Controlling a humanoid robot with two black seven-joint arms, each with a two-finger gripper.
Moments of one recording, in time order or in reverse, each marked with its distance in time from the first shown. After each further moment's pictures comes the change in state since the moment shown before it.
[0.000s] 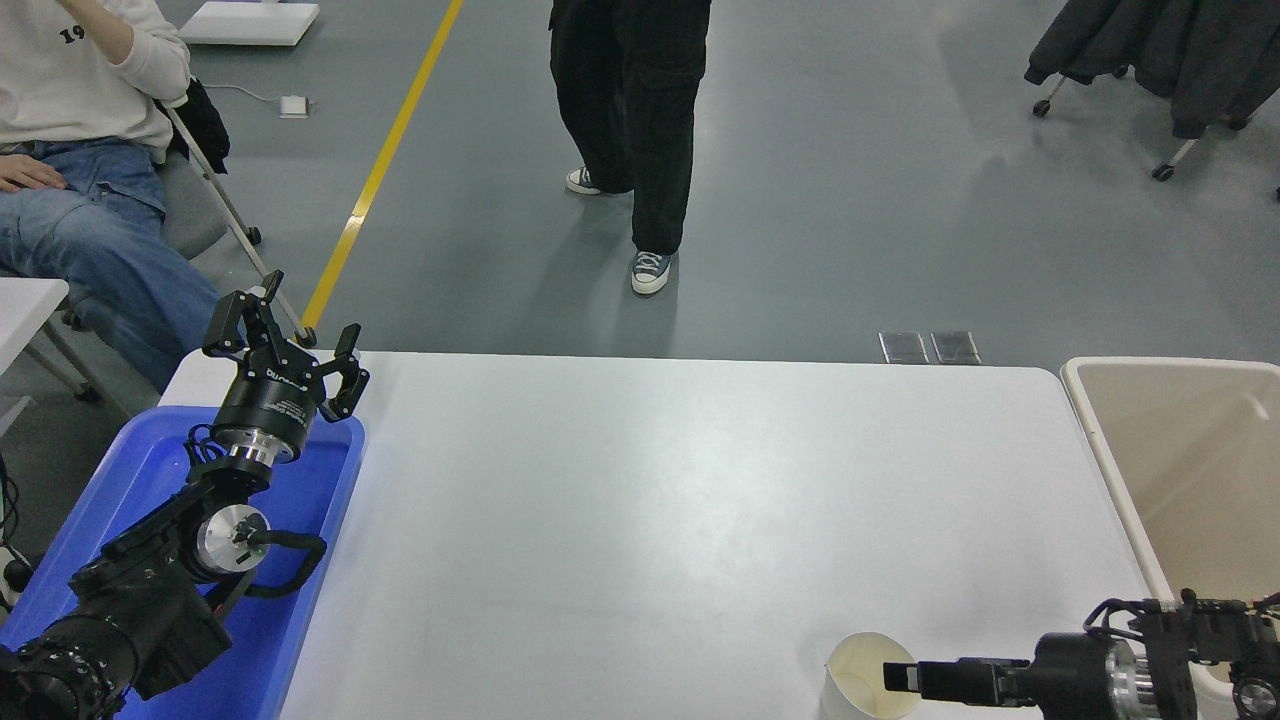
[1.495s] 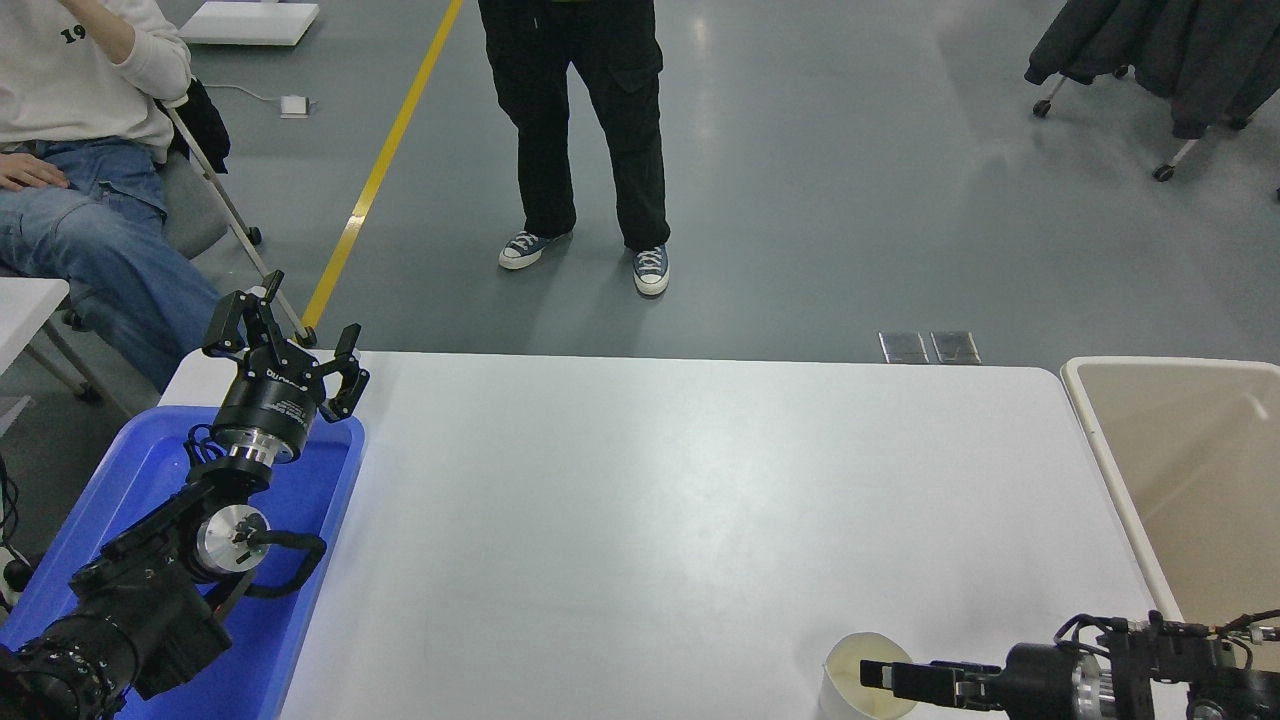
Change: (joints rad) left arm 0.000 0.000 0.000 0.000 0.000 0.000 0.000; right arm -0.023 0.091 -0.016 -0.122 -0.032 -0.086 0.039
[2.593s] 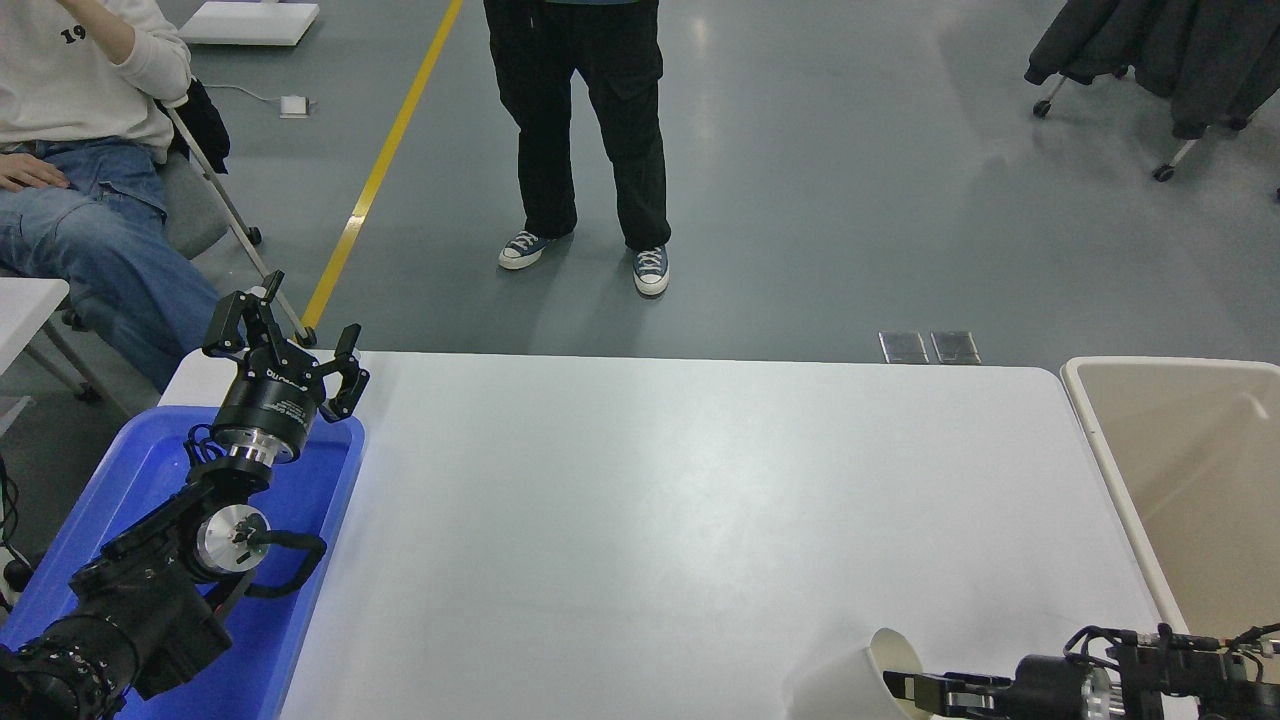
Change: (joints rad) left arm 0.000 0.000 0.000 0.000 0.000 0.000 0.000; right arm -0.005 -0.026 -0.020 0.000 -0.012 -0.023 0.020
